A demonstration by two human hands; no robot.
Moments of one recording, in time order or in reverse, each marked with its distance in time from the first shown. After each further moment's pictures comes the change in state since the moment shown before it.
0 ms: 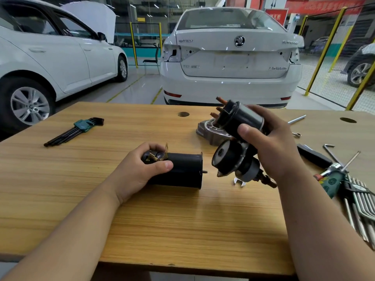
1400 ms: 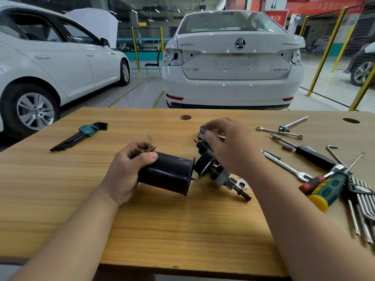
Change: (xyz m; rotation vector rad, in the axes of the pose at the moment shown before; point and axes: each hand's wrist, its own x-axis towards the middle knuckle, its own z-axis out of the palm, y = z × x) left_hand -0.002 -0.004 -0.012 -0.489 0.063 -0.004; right_hand 0.013 -0.009 0.056 -0.562 -0.176 0.056
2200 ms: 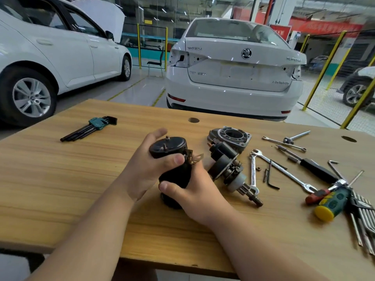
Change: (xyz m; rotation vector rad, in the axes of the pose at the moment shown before) left_hand -0.005 0.012 0.000 0.130 -0.041 0.109; right_hand -0.051 -0.054 0.079 0.491 -0.291 0.054
